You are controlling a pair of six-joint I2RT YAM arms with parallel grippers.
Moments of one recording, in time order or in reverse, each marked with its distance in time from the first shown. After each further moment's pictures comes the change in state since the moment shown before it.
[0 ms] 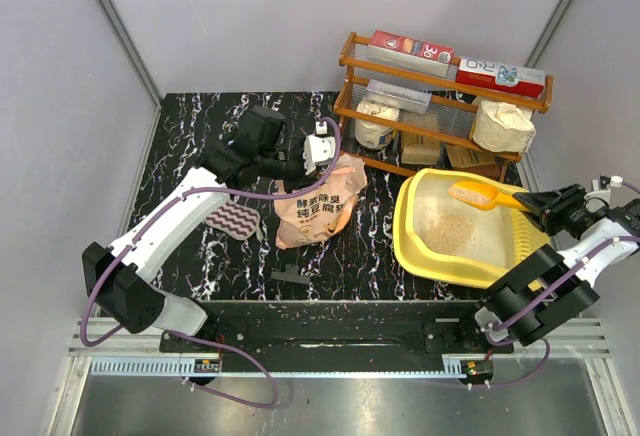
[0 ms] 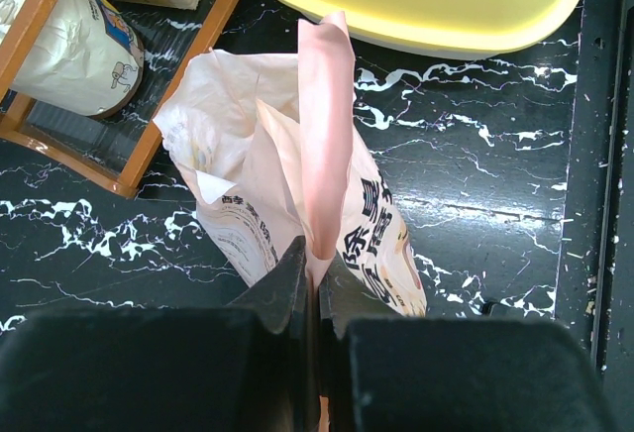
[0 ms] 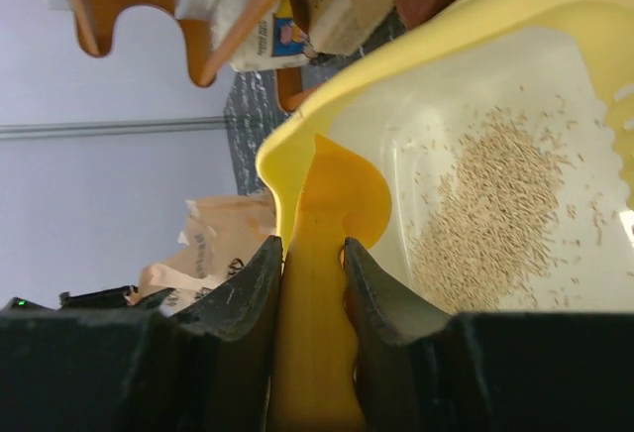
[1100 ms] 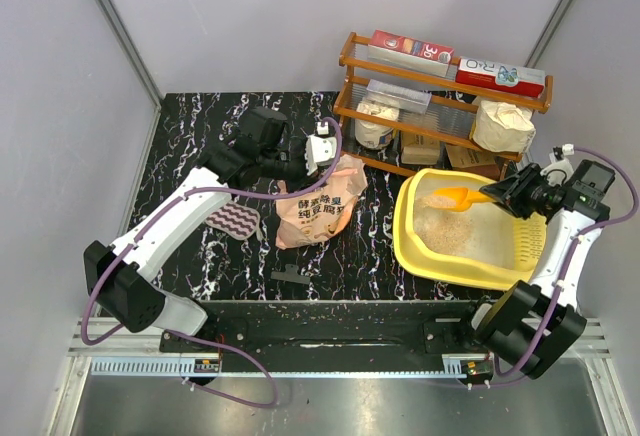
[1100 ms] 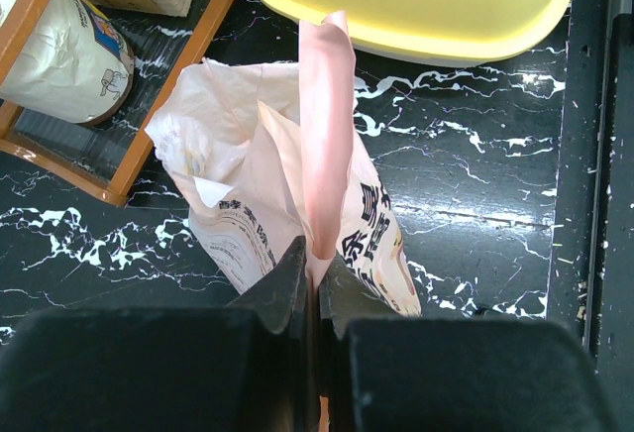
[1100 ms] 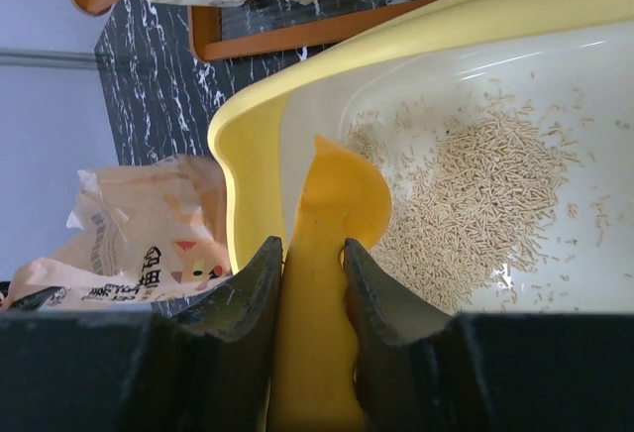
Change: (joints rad) left arm -0.008 0.007 -0.002 0.009 0.014 -0.017; right arm 0.369 -0.160 0.002 0.034 0.348 0.064
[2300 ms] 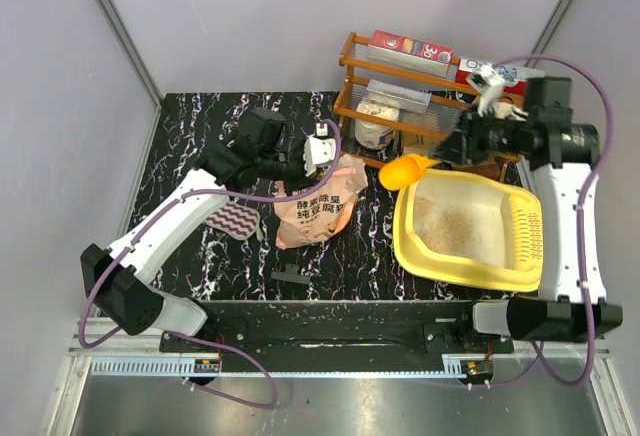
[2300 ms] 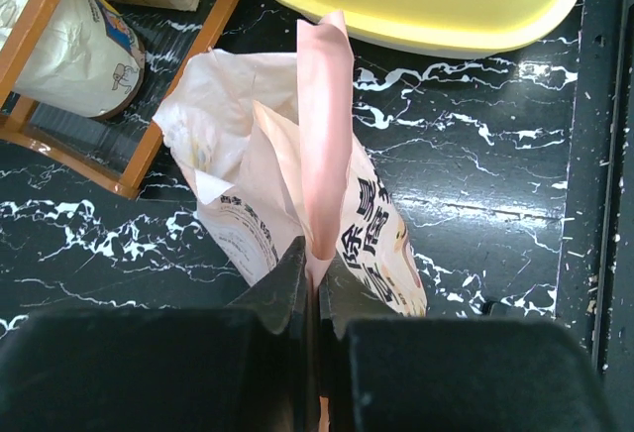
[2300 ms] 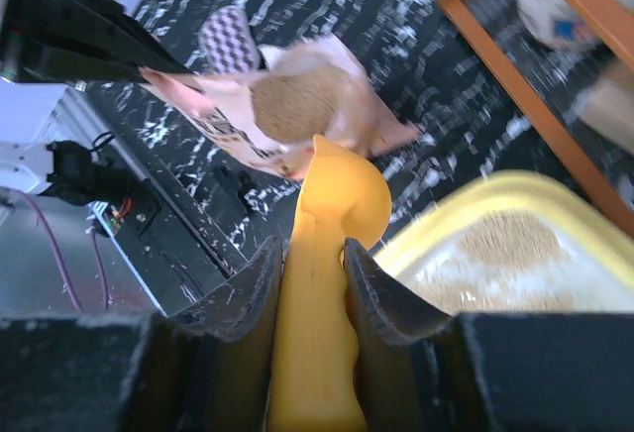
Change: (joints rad) left arm -0.002 -0.011 -0.004 -0.002 -0.019 0.010; right arm 0.528 0.137 0.678 -0.404 -0.018 -0.423
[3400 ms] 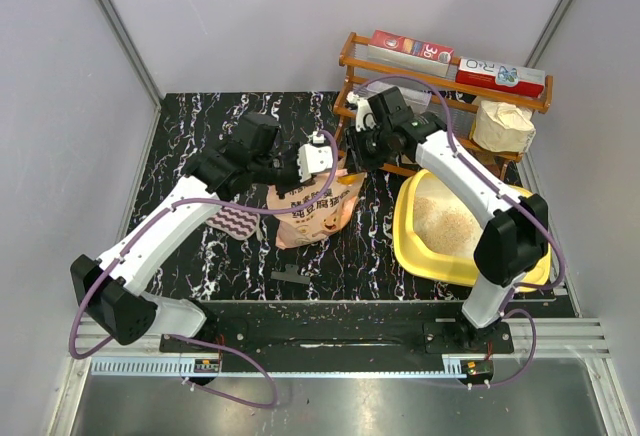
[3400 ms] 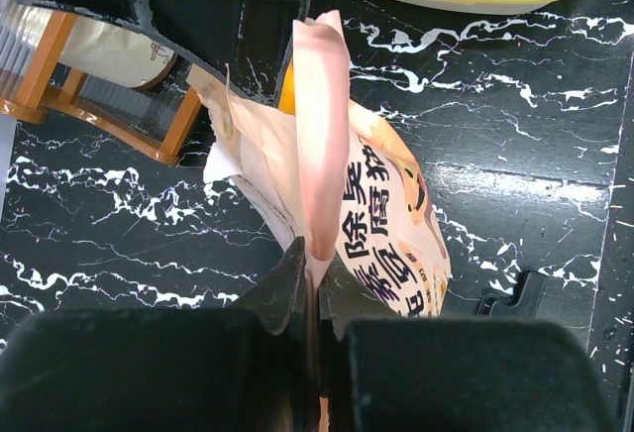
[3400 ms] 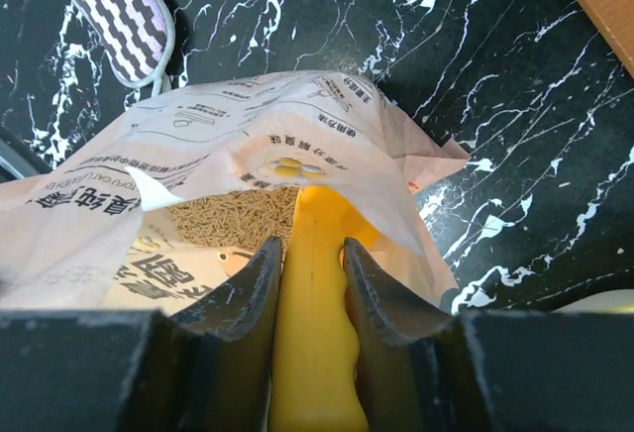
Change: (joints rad) left arm -0.007 -0.068 -0.026 -0.043 -0.111 0.089; right arm 0.642 0.460 -0.022 0.383 0.547 0.365
